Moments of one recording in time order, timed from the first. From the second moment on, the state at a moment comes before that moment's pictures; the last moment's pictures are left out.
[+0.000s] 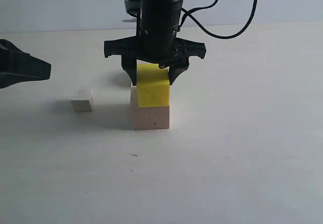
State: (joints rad) left arm -0.29 1.07 -0.74 -0.69 0.66 0.49; right arm 0.71 2.09 -1.80 0.02 1.20 0.64
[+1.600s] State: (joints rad) left arm -0.29 1.07 -0.74 -0.69 0.66 0.49; right arm 0.71 2.09 -1.80 0.00 1.15 0.63
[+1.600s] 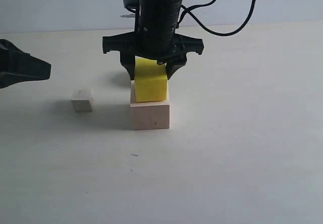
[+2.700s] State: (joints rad) left arm -0.29 1.07 -0.74 -0.69 0.66 0.49; right arm 0.71 2.09 -1.80 0.07 1.18 0.65
